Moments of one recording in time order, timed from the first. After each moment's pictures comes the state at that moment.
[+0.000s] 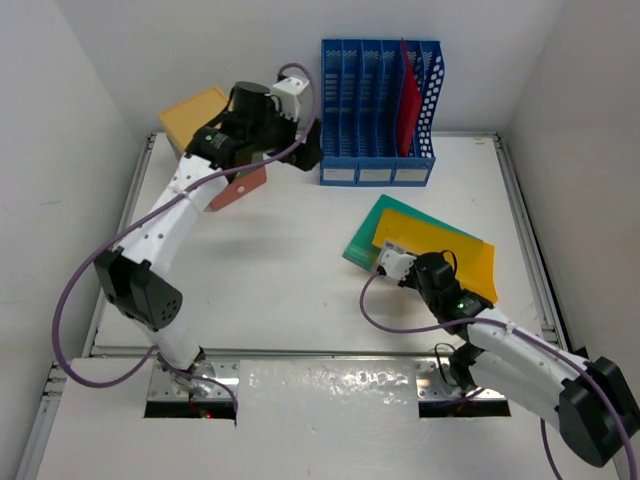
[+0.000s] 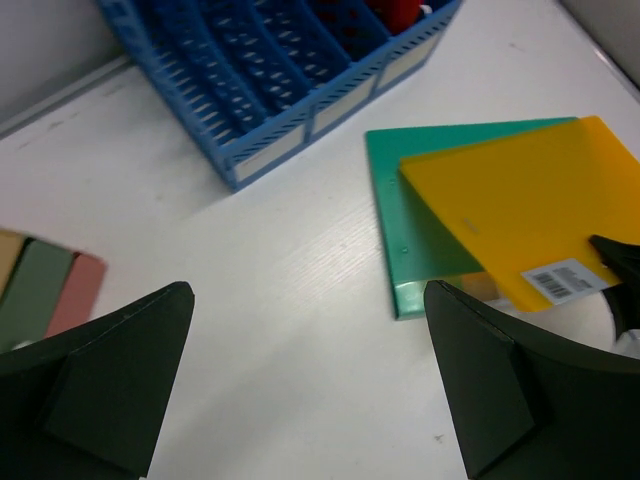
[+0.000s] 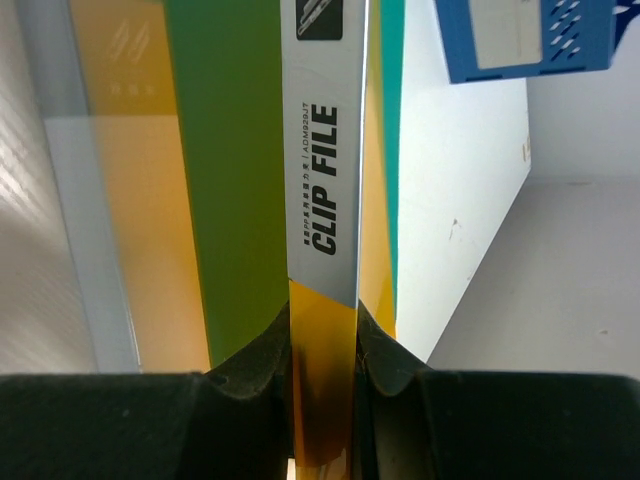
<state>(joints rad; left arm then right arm) -0.46 1.71 1.87 -0.68 0.25 -0.02 0.56 0.88 0.26 0.00 0.37 -0.86</state>
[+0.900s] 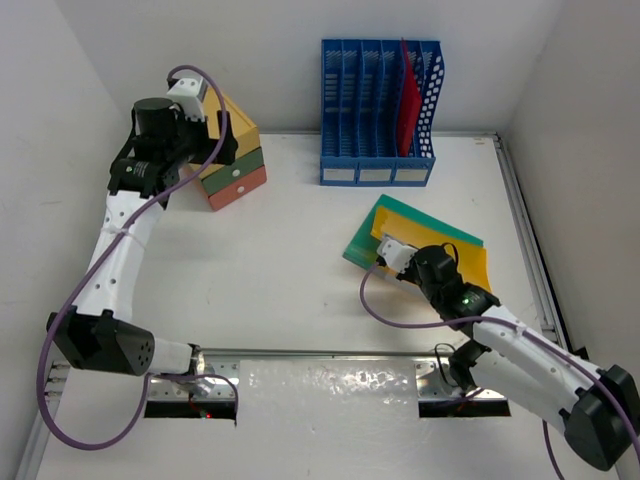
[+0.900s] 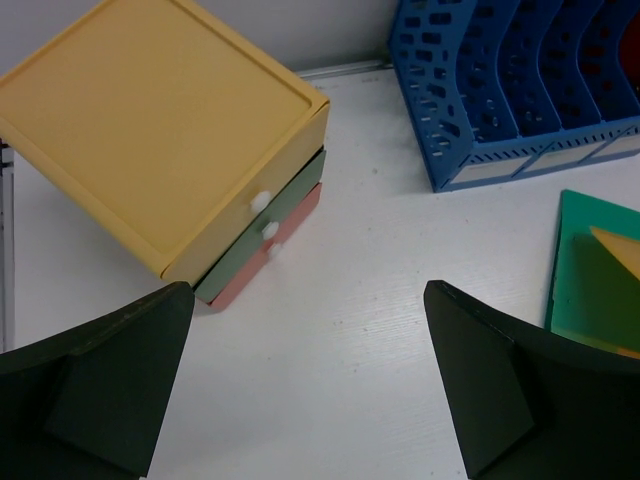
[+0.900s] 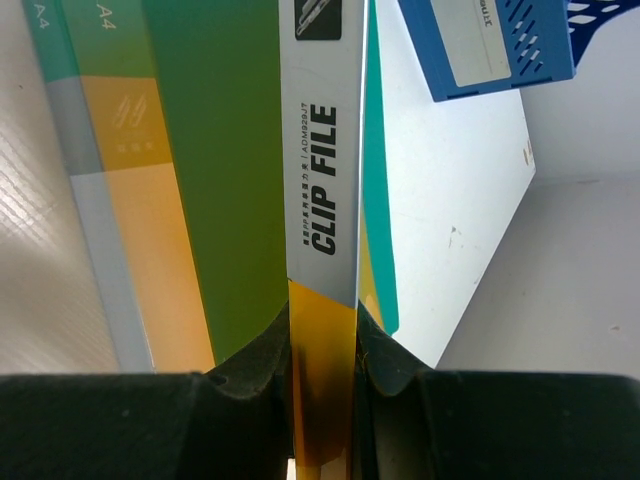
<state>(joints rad) -0.08 1.35 1.52 -0.56 0.14 -0.02 0.60 0.84 0.39 -0.16 0.37 -0.74</state>
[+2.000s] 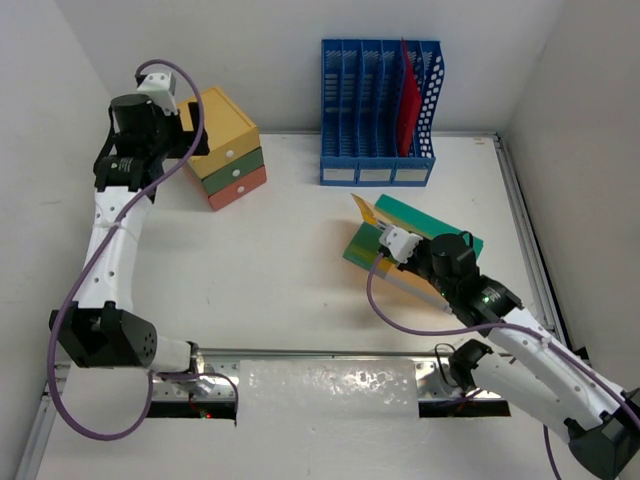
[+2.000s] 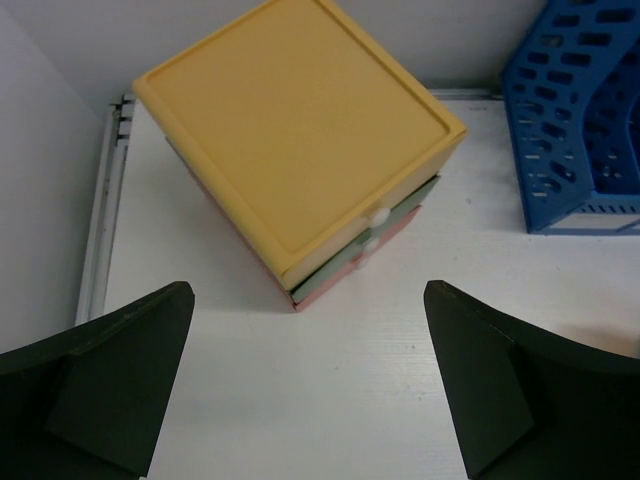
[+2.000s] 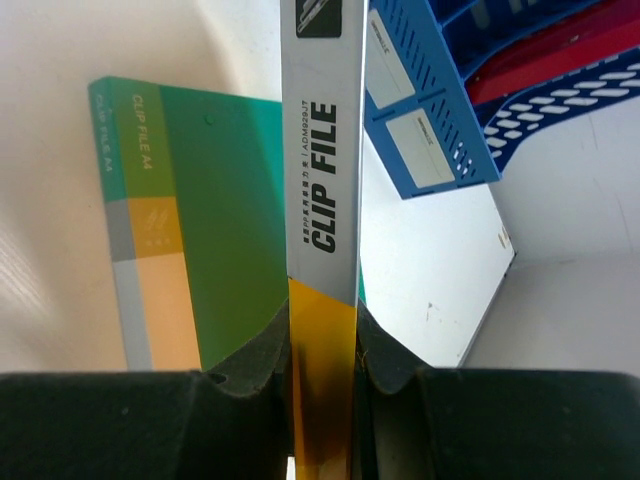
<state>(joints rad) 0.03 1.37 1.53 -0.53 0.03 -0.01 0.61 0.74 0.57 -0.28 0.21 -0.72</state>
